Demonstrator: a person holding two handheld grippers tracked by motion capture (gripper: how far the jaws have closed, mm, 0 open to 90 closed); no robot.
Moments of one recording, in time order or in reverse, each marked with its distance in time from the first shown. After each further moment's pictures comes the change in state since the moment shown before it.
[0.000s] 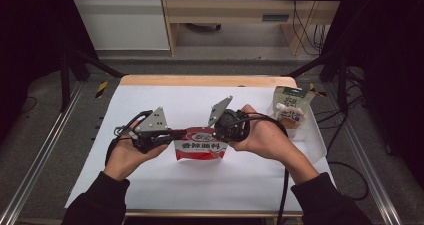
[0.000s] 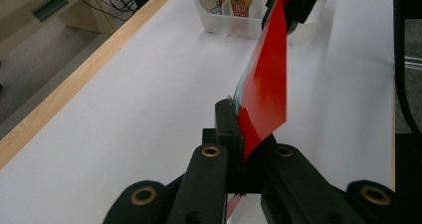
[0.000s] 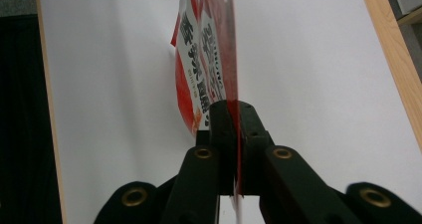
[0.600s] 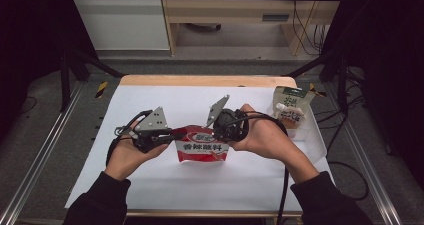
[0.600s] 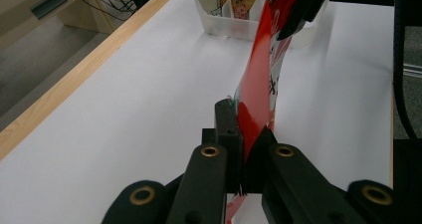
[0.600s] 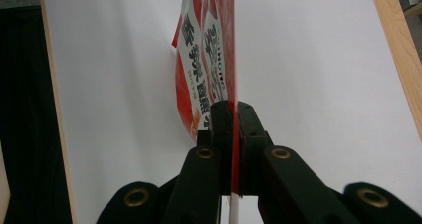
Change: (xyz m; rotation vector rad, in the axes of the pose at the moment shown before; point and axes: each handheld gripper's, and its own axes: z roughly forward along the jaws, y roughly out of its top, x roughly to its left) left arm 0.001 -0.002 0.002 -0.011 -0.005 -0.023; right arm 0.001 0.005 -0.003 0.040 0.006 -0.004
